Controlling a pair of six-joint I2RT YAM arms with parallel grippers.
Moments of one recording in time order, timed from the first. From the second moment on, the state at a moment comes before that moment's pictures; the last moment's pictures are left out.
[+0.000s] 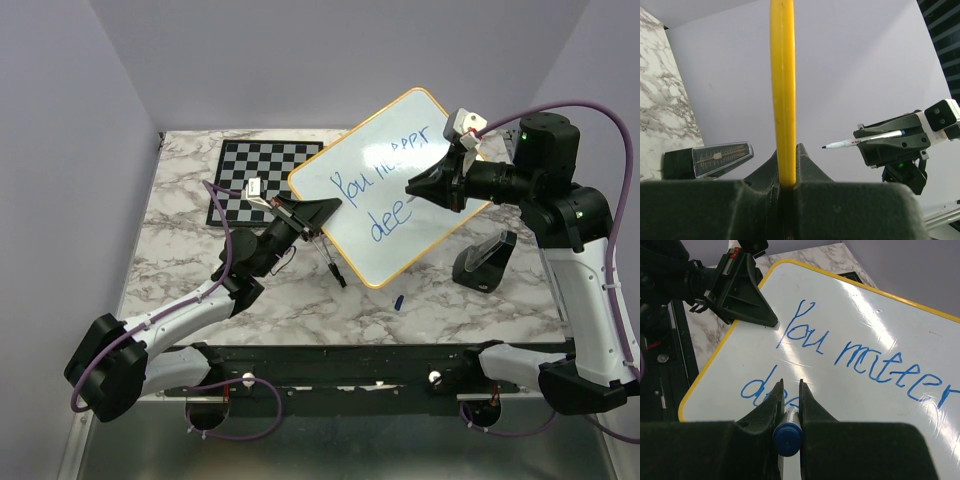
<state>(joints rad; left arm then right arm) -0.73 1.13 0.59 0.87 0.00 -1.39 0.31 1.19 1.72 -0.89 -0.79 -0.42</state>
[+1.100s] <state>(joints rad) -0.73 1.13 0.58 0.87 0.00 -1.40 0.31 1.19 1.72 -0.89 -0.82 -0.45</state>
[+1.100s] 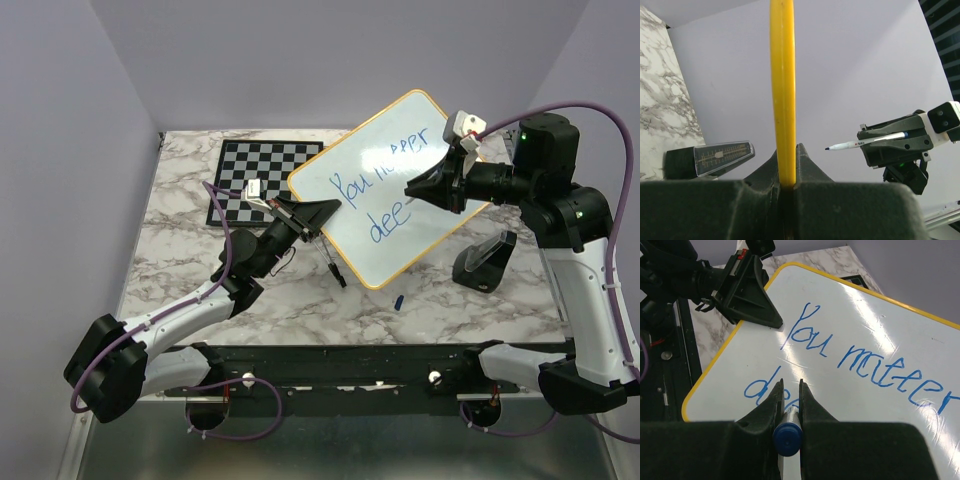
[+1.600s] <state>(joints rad) -0.72 1.13 0.57 0.87 0.00 -1.40 0.31 1.21 1.74 -0.93 -0.82 -0.46</state>
